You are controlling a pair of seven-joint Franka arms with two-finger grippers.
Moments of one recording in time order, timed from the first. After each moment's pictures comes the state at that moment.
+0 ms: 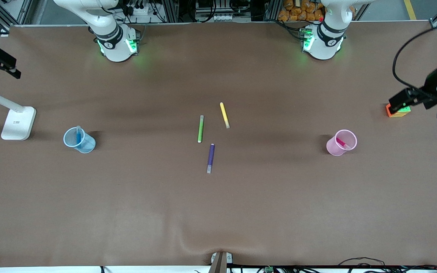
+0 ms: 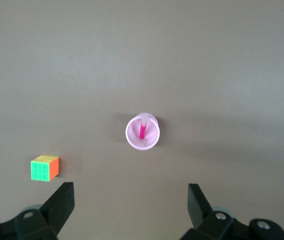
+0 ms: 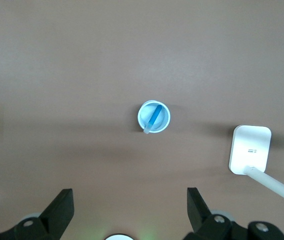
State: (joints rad) left arm 0.07 0.00 -0.17 -1.55 0.09 1.57 -0.22; right arm -0.02 -0.13 -0.07 -1.62 -0.01 1.47 -0.16
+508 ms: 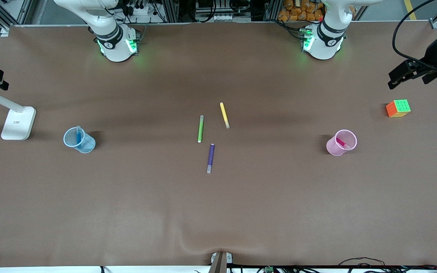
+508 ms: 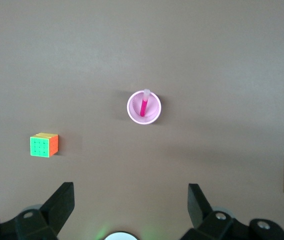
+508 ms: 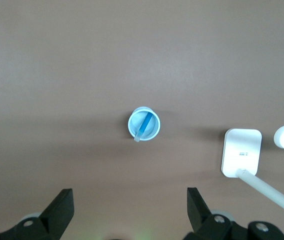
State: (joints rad) left arm -0.05 -0.14 -0.04 -1.68 0.05 1.54 -0.23; right arm -0.04 -0.04 -0.08 -1.52 -0.02 1.44 -0.16
